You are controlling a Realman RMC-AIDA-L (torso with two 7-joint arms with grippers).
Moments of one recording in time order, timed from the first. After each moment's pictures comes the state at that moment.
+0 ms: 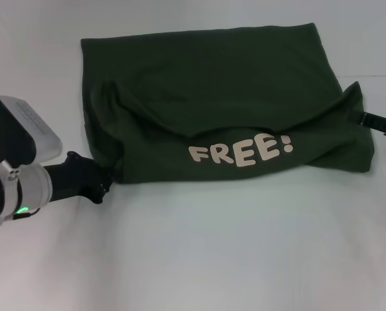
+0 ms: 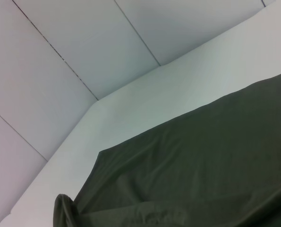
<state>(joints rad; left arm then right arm) -0.55 -2.17 0.89 0.70 2.12 0.90 -1.34 0.51 1.98 -0.45 -0.54 -1.95 -1.26 1.83</state>
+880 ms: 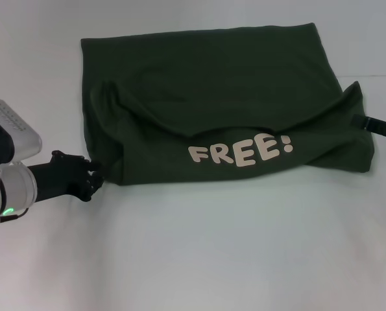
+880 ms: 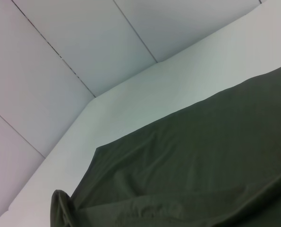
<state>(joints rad) -0.50 -2.17 0.87 0.76 2.12 0.93 -1.38 0.50 1.98 -0.45 -0.54 -1.95 -1.27 1.83</state>
